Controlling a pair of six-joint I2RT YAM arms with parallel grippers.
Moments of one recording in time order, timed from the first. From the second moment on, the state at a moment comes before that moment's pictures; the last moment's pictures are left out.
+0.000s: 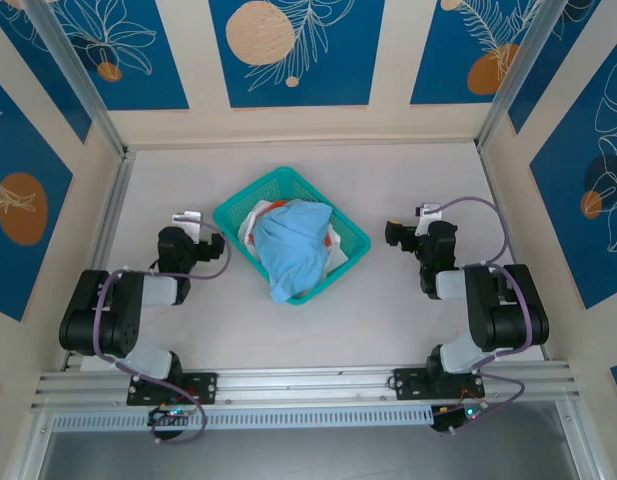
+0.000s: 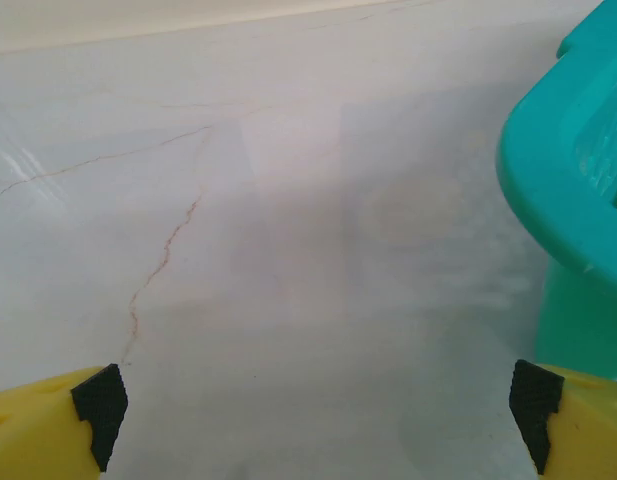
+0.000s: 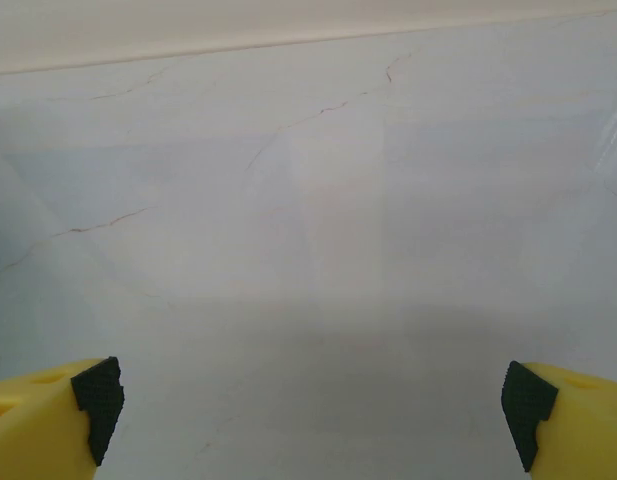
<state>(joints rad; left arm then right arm) -0.07 1.53 0.40 0.71 -0.01 0.06 0.03 1.52 0.40 0.73 -0.06 0.09</state>
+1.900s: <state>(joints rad) 0.03 1.16 1.11 -0.59 0.02 -0.64 0.17 0.97 0.96 -0.76 -0.46 0.74</state>
